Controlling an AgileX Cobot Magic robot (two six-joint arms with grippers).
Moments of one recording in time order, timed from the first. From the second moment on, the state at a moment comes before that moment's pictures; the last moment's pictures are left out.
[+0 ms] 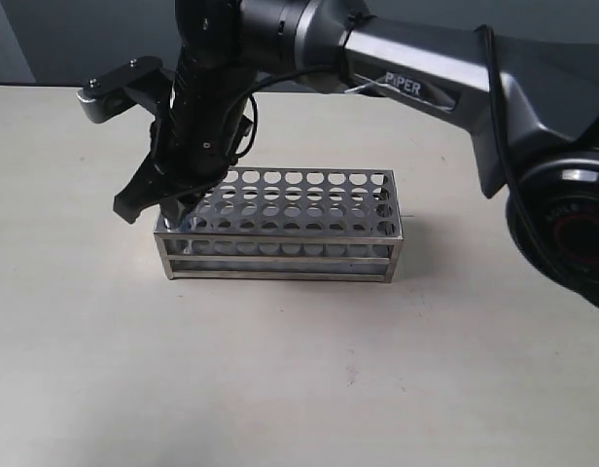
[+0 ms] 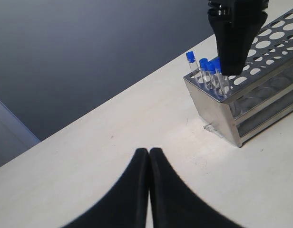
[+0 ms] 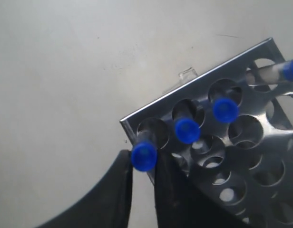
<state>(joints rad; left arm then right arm) -0.28 0.00 0.01 0.56 0.30 -0.12 0.95 2.26 -2.03 0.24 1.10 -0.31</state>
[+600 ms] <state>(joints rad) -0.28 0.00 0.01 0.56 0.30 -0.12 0.95 2.28 -2.03 0.25 1.08 -0.31</state>
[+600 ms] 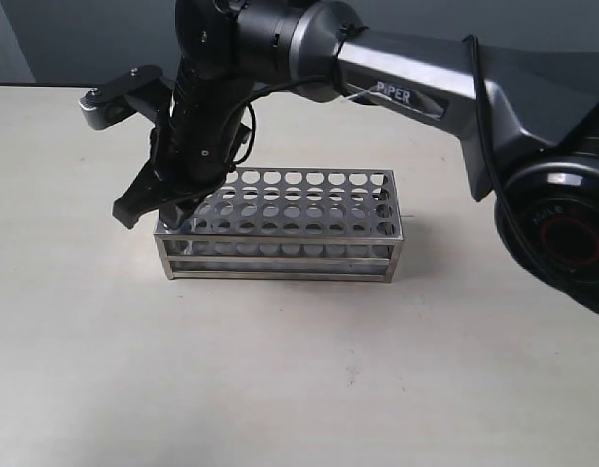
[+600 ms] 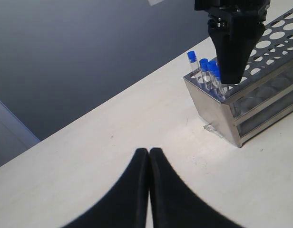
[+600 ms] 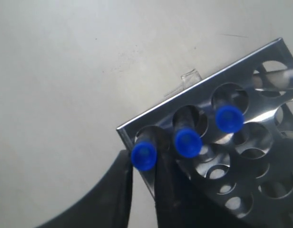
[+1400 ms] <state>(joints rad) -0.28 0.00 0.01 0.56 0.30 -0.12 0.95 2.09 -2.03 0.11 1.22 -0.19</state>
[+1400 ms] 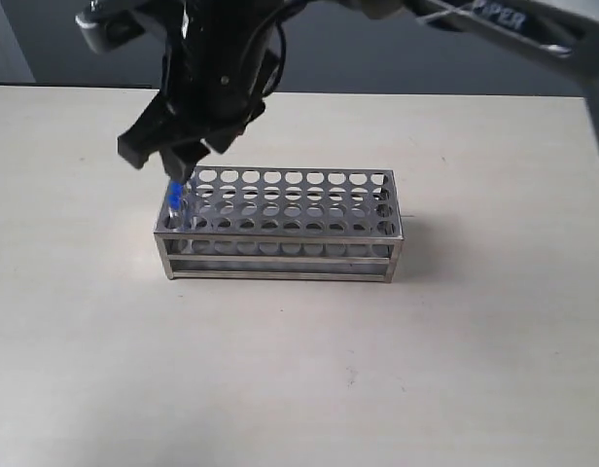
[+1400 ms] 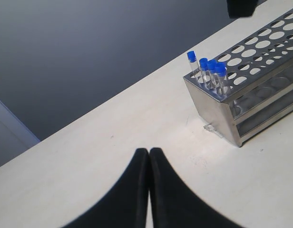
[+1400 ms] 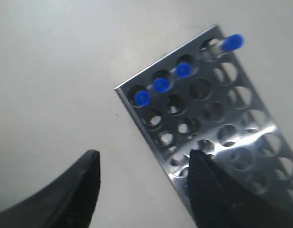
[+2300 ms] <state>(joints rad) -0.28 0.00 0.01 0.56 0.30 -0.12 0.95 1.57 -2.03 0.01 1.22 -0.04</state>
